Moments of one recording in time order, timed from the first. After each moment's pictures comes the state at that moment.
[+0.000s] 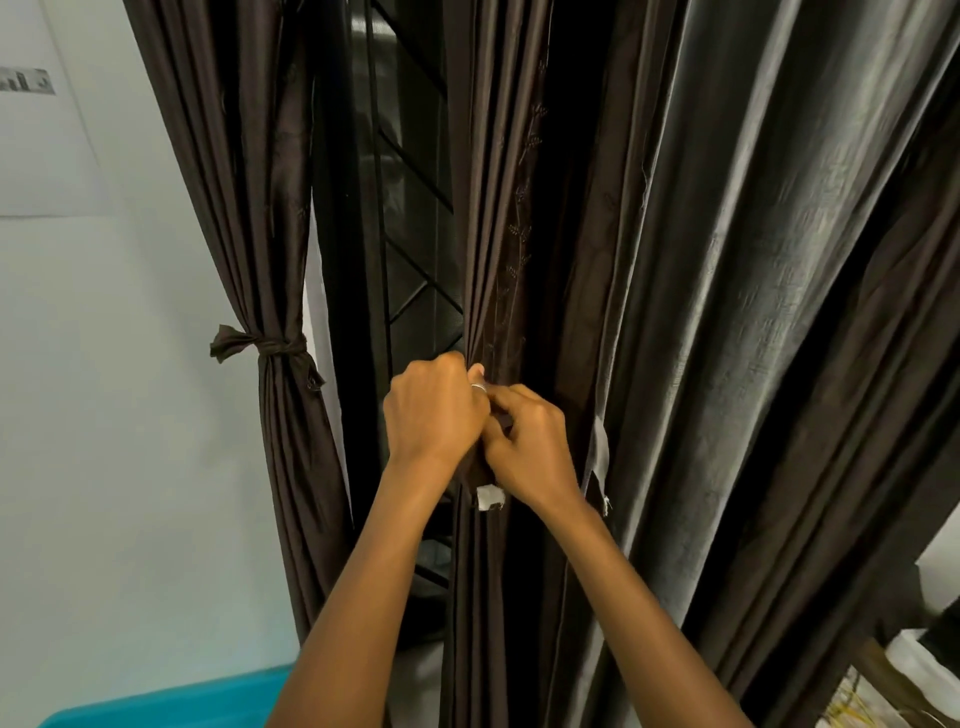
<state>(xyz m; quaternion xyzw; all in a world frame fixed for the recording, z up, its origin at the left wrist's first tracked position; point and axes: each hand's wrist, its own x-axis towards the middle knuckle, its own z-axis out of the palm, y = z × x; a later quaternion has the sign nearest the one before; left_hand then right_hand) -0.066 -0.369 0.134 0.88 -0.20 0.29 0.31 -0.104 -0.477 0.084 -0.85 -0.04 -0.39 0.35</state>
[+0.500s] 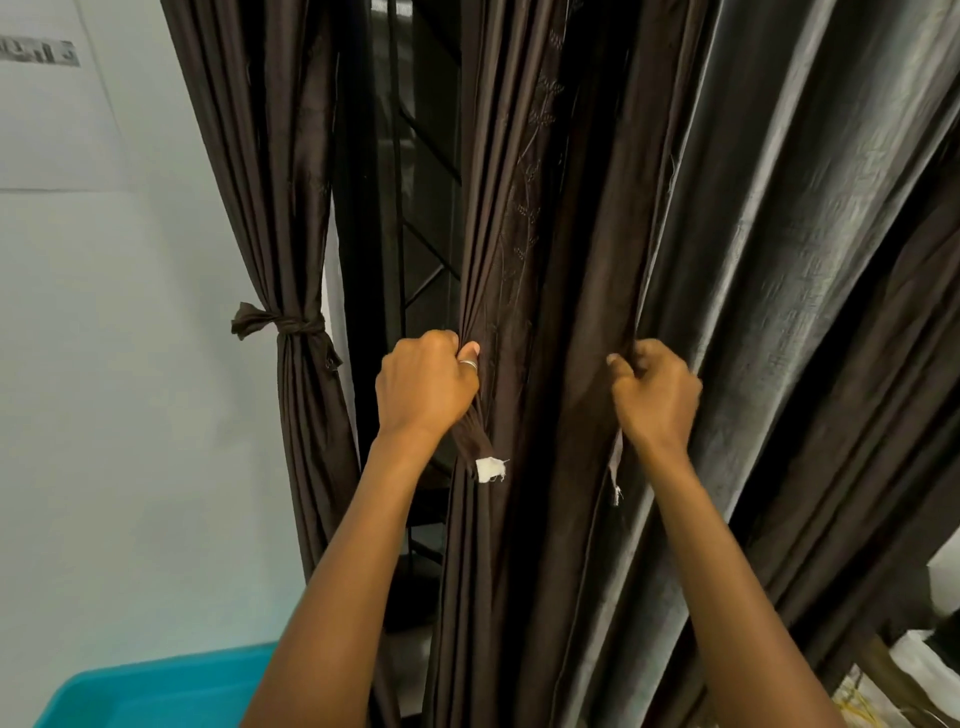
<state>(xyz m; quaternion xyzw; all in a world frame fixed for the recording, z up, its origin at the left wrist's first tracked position) -0.043 -0.348 0.132 0.88 -0.20 0.26 0.35 -0.113 -0.560 0.109 -0.79 0.25 -0.46 0.31</state>
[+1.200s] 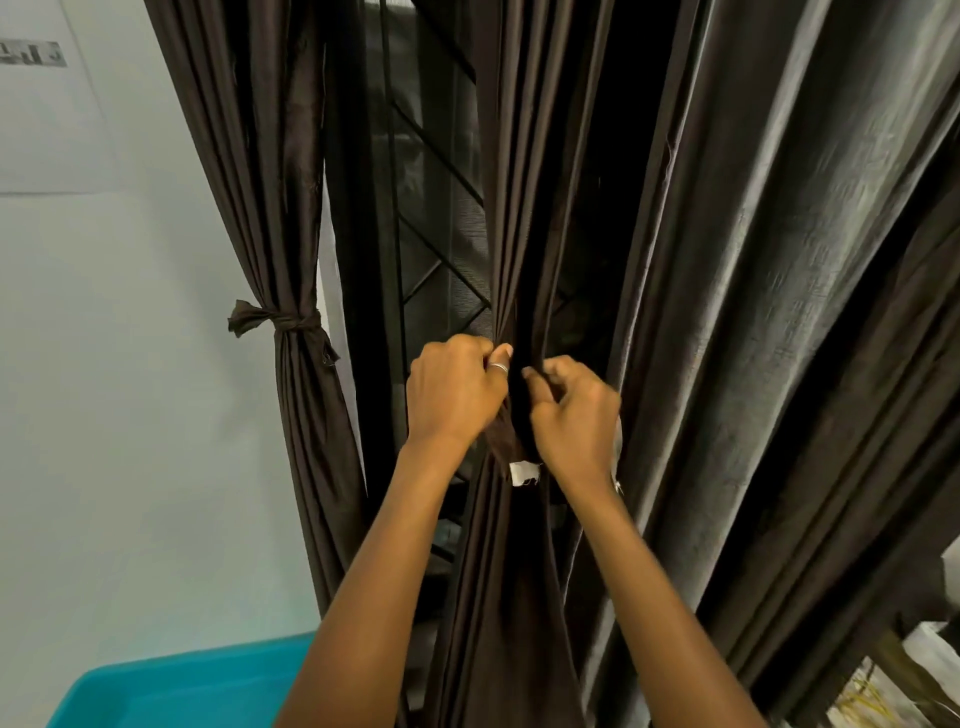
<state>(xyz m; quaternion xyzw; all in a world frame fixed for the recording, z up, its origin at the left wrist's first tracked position) -0.055 -0.373 0.127 0.86 -0.24 0.26 0.38 -0.103 -0.492 0.083 -0.81 0.09 -0.48 0.33</state>
